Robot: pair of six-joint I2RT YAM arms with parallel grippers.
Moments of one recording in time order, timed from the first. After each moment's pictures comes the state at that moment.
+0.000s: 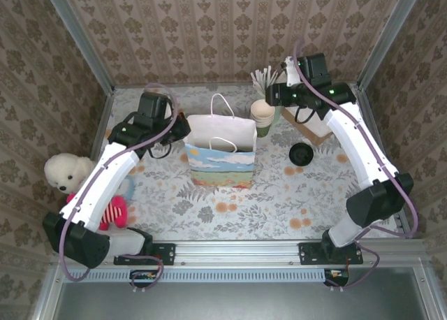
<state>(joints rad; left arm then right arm) -0.47 1.26 1.31 -0.79 0.13 -0.68 0.26 1.63 1.78 -0.85 -0.16 0.15</state>
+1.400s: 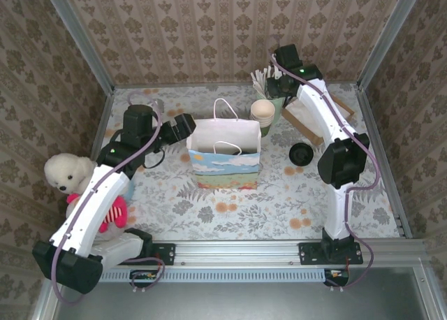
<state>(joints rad) -0.40 1.09 1.12 -0.59 0.18 -0.66 0.26 2.07 2.17 -0.99 0.13 0.10</state>
